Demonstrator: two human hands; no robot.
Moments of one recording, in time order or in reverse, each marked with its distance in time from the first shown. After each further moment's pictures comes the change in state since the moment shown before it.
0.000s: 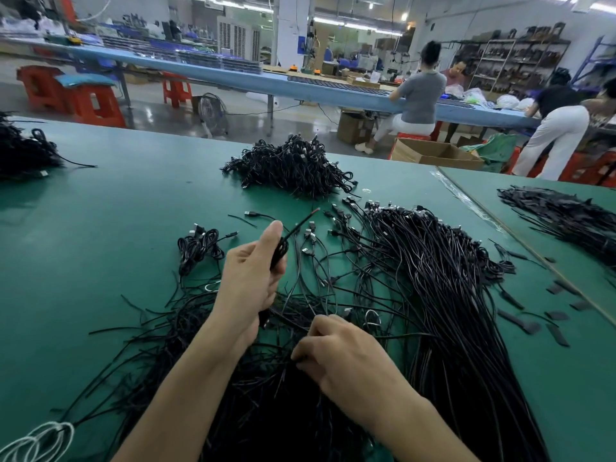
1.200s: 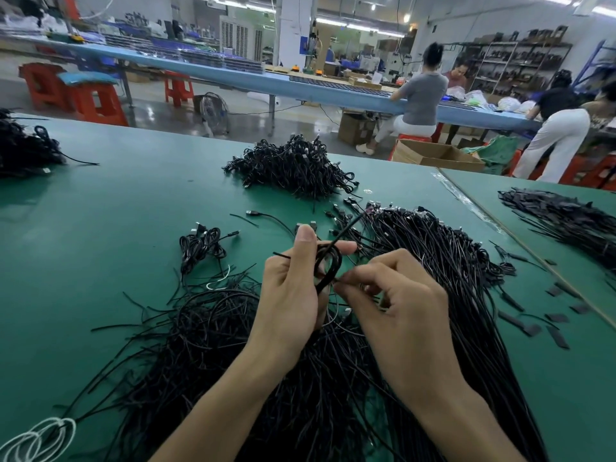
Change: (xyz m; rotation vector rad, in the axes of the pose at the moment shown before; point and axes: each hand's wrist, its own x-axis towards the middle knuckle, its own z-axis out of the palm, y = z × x) left_hand -0.030 -0.004 0.035 -0.078 -0.169 0.148; right_hand -0.006 -0.013 -0.057 0.234 0.667 0.167
